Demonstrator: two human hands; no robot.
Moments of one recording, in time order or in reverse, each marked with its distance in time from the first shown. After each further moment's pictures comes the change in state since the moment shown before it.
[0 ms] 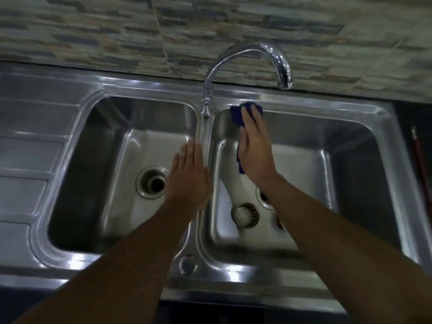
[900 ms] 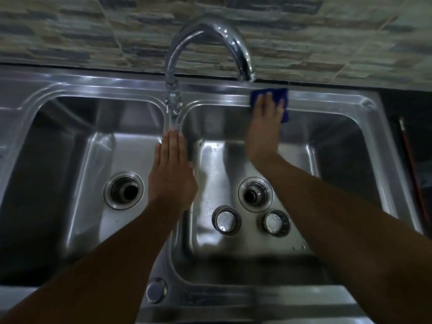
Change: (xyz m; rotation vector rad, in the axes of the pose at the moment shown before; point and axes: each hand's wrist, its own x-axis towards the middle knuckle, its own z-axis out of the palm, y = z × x) left_hand 0.043 0.022 0.032 0.111 0.103 0.022; right_hand 0.054 0.073 -0.021 -0.839 -0.160 0.142
